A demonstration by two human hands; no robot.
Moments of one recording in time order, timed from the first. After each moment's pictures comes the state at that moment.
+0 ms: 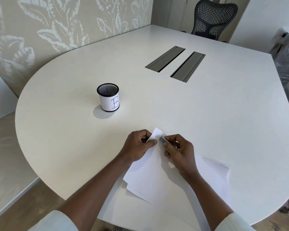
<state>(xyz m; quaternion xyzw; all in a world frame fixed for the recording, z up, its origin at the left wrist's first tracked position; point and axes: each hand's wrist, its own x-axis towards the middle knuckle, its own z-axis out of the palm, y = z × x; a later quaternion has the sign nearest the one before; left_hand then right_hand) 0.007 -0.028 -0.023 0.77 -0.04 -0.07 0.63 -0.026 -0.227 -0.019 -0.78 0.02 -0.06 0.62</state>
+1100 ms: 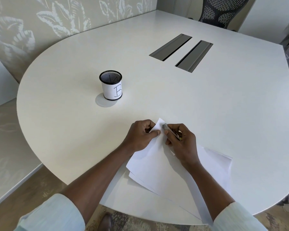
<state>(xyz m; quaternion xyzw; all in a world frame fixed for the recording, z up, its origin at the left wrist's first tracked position) 0.007 -0.029 -0.024 0.80 -0.05 -0.05 0.60 -0.025 -0.223 -0.020 -0.79 0.02 -0.06 0.61</state>
